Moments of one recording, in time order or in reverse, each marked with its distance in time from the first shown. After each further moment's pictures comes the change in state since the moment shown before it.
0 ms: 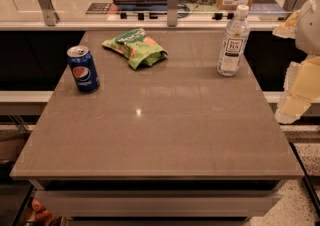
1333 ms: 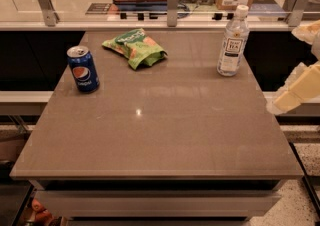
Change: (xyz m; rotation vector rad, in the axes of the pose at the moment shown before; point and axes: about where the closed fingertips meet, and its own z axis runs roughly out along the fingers) arm 0.018 -0.029 0.019 0.135 -0.261 0.216
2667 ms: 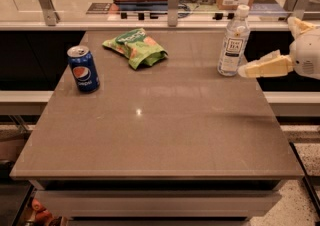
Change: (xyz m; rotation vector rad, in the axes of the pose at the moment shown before) arm -0.008 -0.103 0.070 0.294 -0.525 0.188
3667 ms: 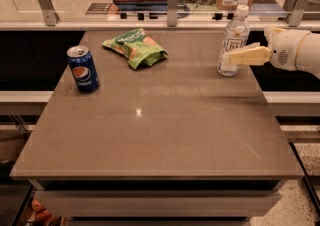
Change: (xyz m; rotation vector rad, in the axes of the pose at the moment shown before) arm 0.012 -0.013 0.071 -0.093 -0.073 0.273
